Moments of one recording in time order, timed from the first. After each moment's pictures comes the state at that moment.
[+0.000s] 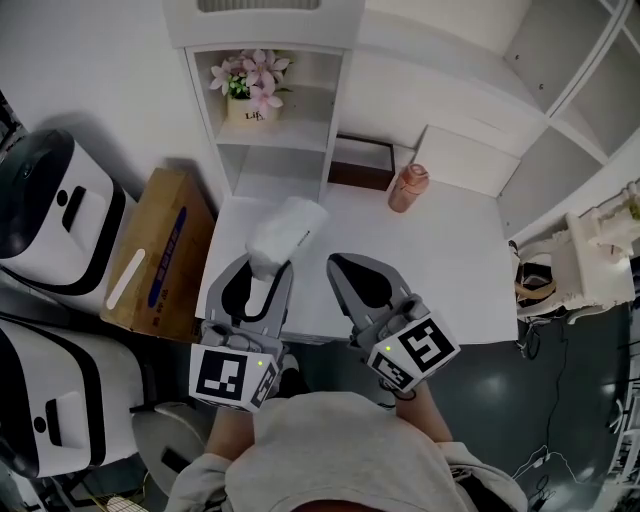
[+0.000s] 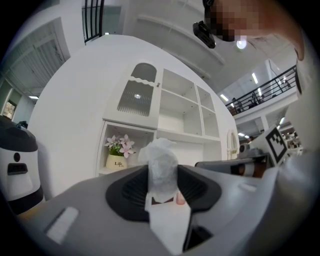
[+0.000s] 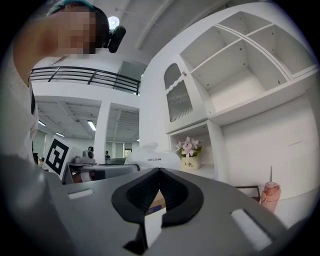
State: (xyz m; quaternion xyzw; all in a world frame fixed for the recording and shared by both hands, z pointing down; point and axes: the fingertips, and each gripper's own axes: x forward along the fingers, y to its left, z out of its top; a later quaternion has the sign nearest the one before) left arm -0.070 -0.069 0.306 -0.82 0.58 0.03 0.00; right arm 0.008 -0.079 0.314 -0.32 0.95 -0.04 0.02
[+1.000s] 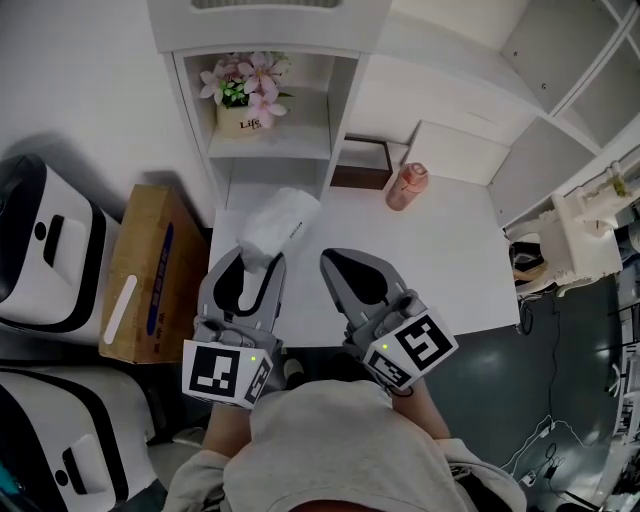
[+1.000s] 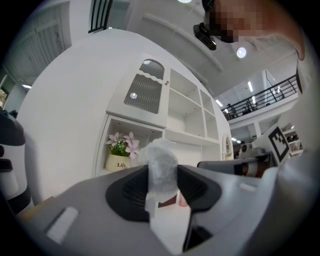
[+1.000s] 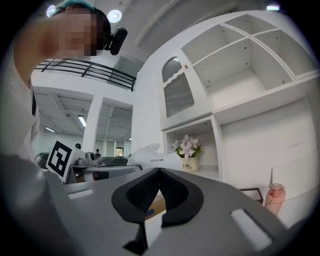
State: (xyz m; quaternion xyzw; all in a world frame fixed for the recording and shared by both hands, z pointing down) left arm -0.128 -0.124 0.313 -0.84 0.53 0.04 -0.01; right arm -0.049 -0.120 0.317 -0.36 0.93 -0.03 0.01
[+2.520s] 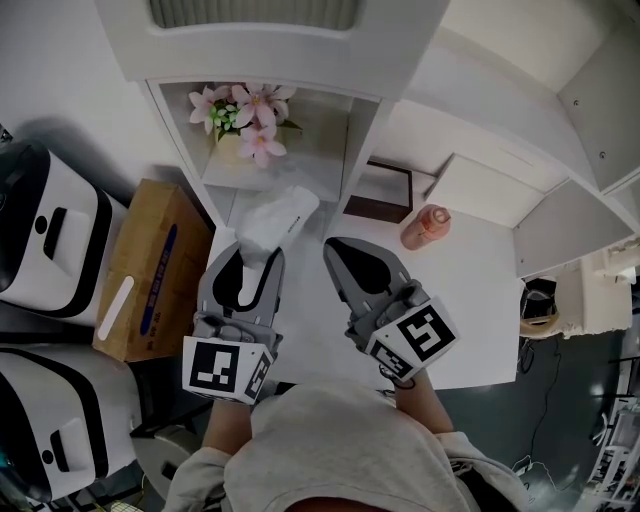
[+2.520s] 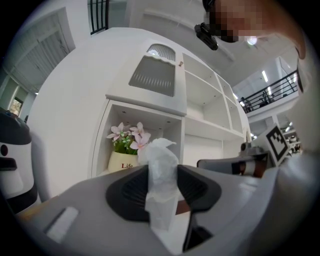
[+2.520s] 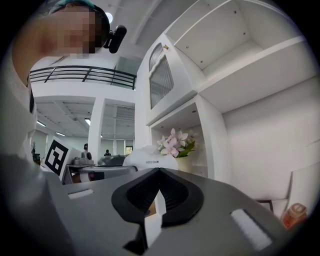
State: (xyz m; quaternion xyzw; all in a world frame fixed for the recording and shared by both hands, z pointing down) left arm -0.117 -0.243 0.322 -0.80 0.60 0.03 -0.03; right arm -0.033 -0.259 0.323 -0.30 0.95 -0.05 0.00
